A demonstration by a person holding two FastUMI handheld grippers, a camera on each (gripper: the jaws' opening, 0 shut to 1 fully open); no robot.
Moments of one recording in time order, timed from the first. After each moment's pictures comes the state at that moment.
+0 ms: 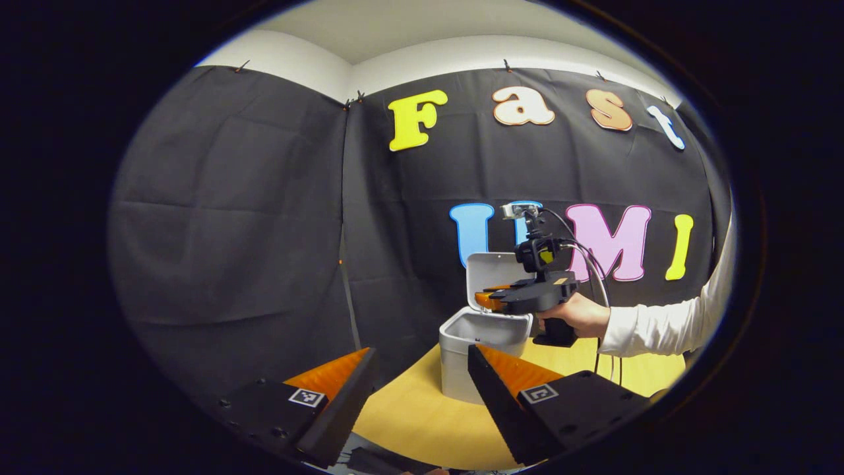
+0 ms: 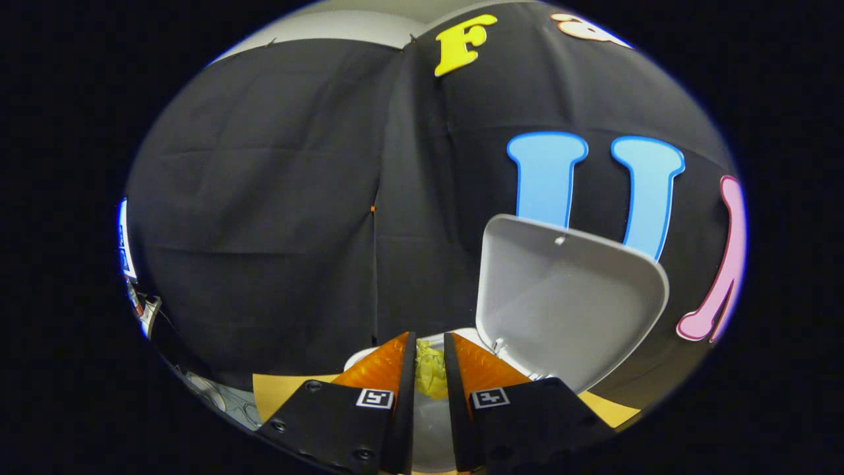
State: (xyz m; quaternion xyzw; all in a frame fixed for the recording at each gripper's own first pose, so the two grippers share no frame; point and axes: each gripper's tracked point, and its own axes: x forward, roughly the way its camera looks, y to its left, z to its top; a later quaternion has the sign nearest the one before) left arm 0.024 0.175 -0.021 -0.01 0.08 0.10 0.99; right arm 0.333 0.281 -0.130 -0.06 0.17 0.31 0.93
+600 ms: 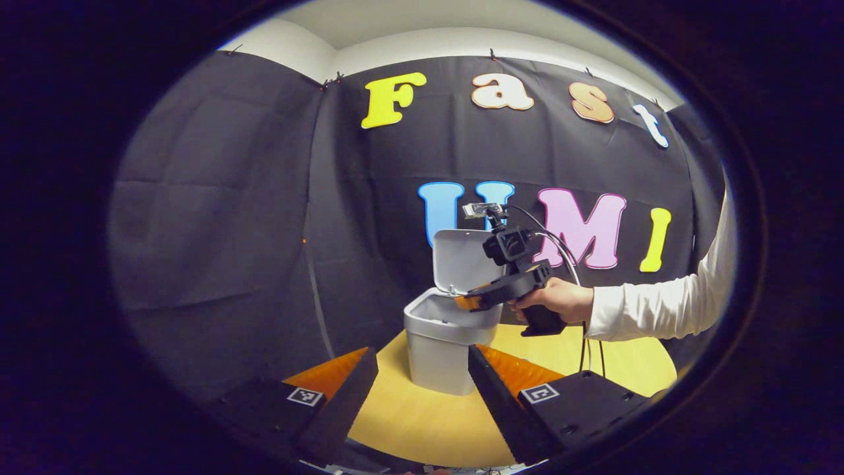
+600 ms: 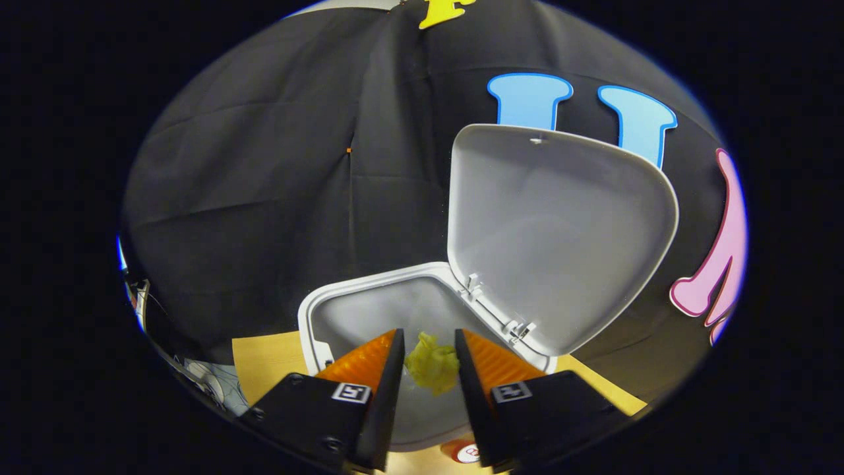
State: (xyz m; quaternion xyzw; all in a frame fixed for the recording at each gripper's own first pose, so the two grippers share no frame) left arm 0.055 0.121 -0.066 -0.04 0.11 0.00 0.99; right arm 0.330 0.232 -0.173 -0.10 0.25 0.27 0.93
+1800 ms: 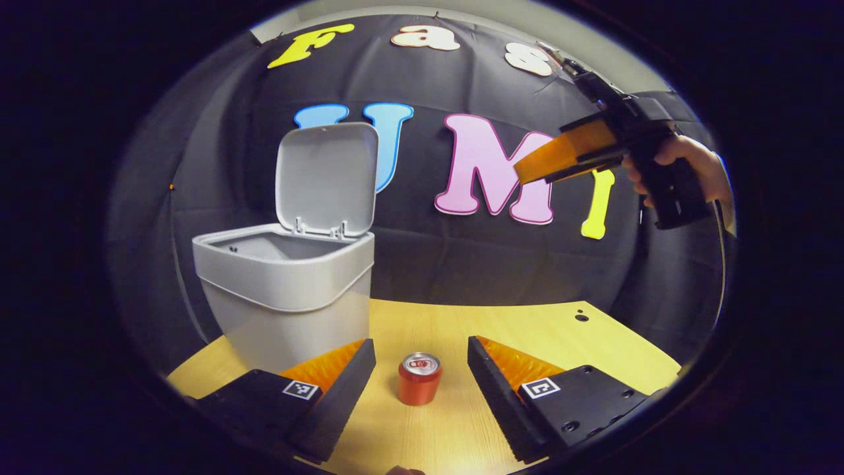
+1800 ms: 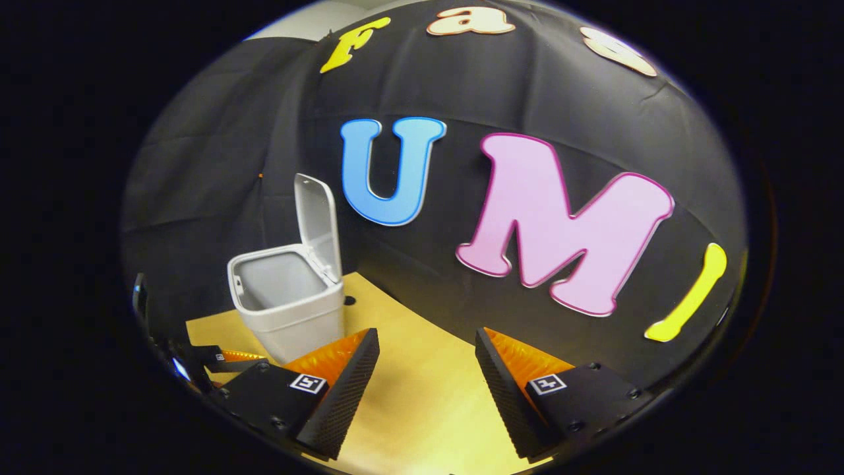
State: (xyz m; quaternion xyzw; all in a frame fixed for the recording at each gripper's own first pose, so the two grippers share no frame) left arm 0.219 -0.080 -0.276 -0.06 0.13 -0.17 0.97; right arm 0.235 -0.081 -0.082 -0.11 0.21 0.07 0.97
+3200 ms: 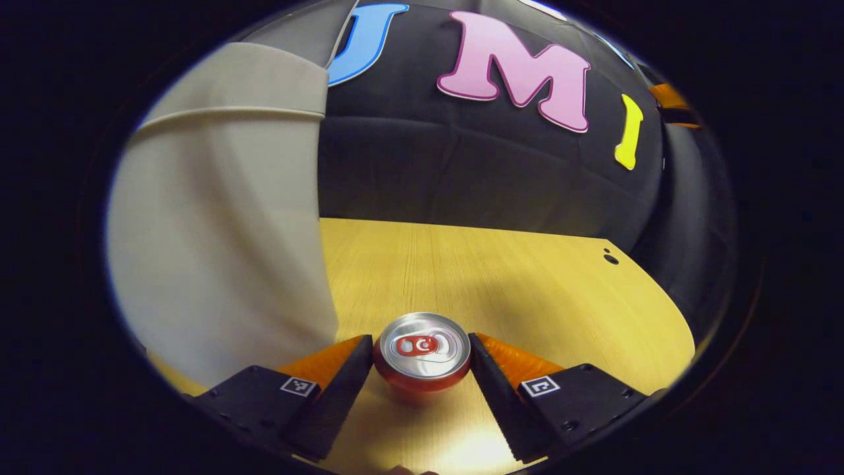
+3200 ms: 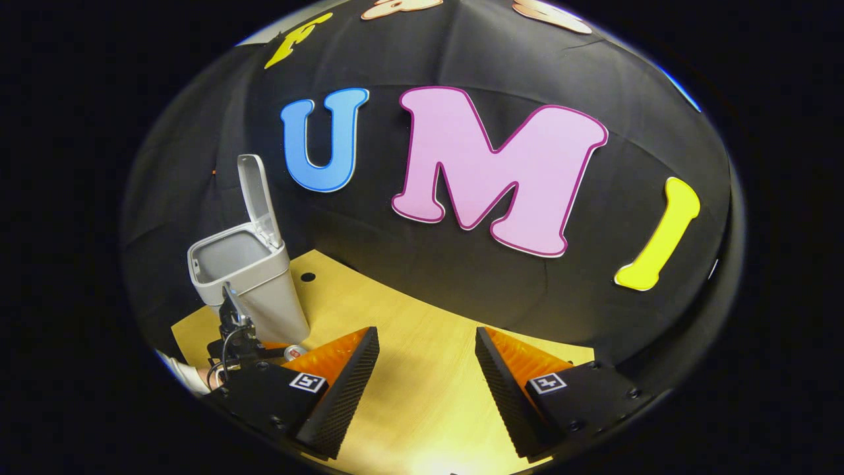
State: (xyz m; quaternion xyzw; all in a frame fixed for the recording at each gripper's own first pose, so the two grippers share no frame) left arm 0.298 -0.132 -0.424 -0.03 0.30 -0.21 0.93; right arm 0.215 -0.160 -0.131 -0.07 0.26 -0.01 0.96
